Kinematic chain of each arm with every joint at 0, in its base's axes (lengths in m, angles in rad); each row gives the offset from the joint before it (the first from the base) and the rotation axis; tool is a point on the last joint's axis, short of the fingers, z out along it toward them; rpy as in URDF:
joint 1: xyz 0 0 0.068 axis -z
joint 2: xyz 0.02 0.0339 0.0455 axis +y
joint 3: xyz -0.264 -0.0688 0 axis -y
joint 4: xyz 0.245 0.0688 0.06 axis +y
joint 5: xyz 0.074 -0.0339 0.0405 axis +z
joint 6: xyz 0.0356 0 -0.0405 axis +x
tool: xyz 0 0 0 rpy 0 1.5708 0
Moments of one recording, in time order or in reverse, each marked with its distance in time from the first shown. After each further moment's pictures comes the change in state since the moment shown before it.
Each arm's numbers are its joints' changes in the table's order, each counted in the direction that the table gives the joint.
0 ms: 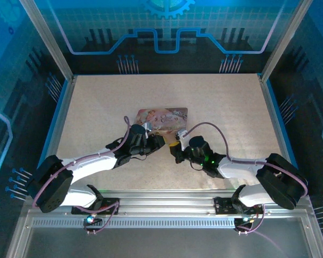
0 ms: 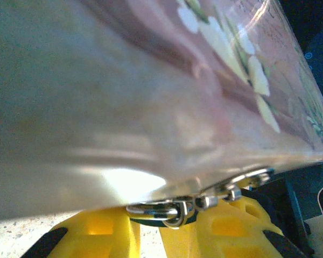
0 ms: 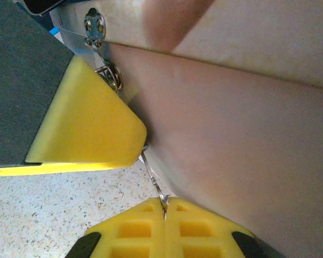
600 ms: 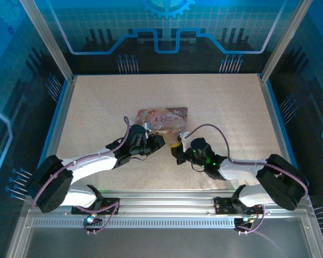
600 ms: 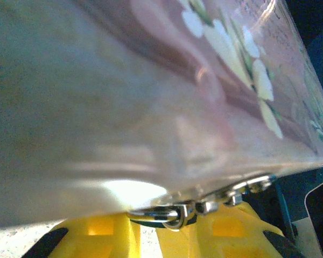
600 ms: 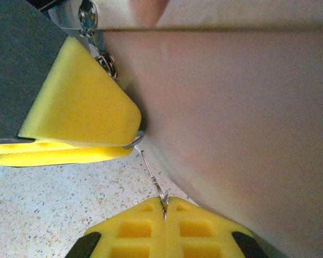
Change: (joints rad) left arm 0.001 0.000 0.000 -0.003 0.000 -0.024; right arm 0.004 -0.010 -0.041 -0.043 0.008 0.019
